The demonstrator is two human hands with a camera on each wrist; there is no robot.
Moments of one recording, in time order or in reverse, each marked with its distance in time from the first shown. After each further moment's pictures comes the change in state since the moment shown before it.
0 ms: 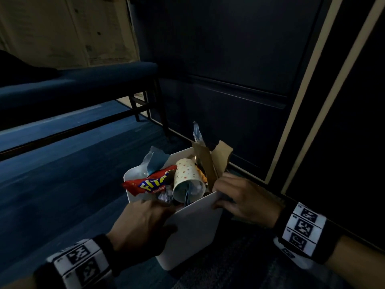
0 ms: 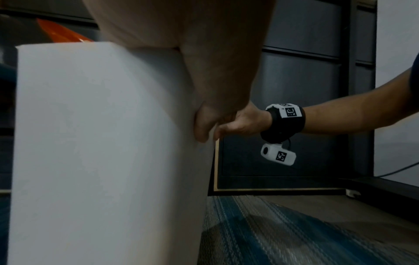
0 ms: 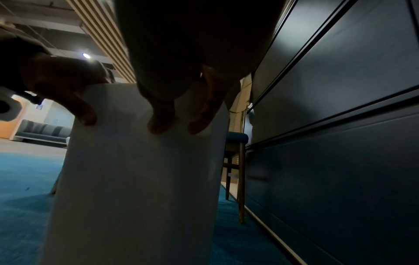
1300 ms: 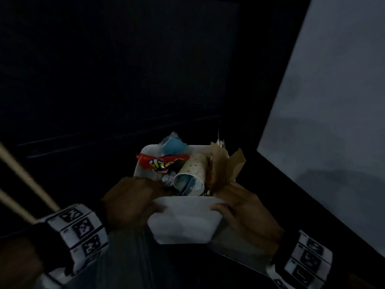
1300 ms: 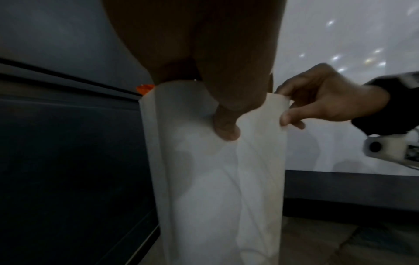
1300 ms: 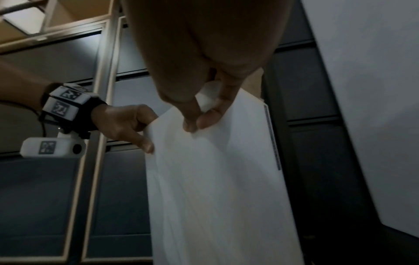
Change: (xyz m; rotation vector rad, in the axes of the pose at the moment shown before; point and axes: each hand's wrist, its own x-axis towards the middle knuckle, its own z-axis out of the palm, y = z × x) left_hand 0.194 0.406 -0.017 -0.073 -0.061 1.370; right_hand -0.393 -0.143 -0.189 -0.547 0.507 1.243
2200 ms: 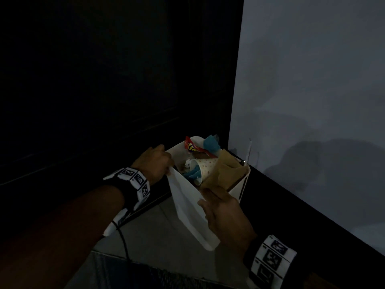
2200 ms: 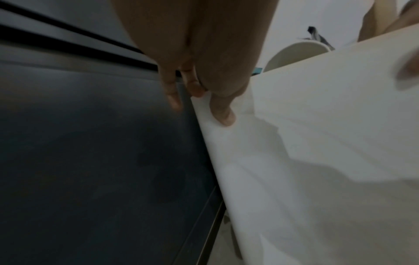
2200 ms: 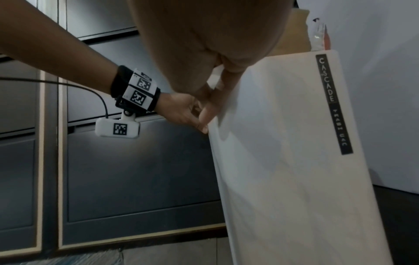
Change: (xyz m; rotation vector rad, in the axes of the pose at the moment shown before) left_hand 0.253 0.000 0.068 0.419 -0.136 0.115; right_hand -0.009 0.091 0.022 -0.147 0.167 0.211
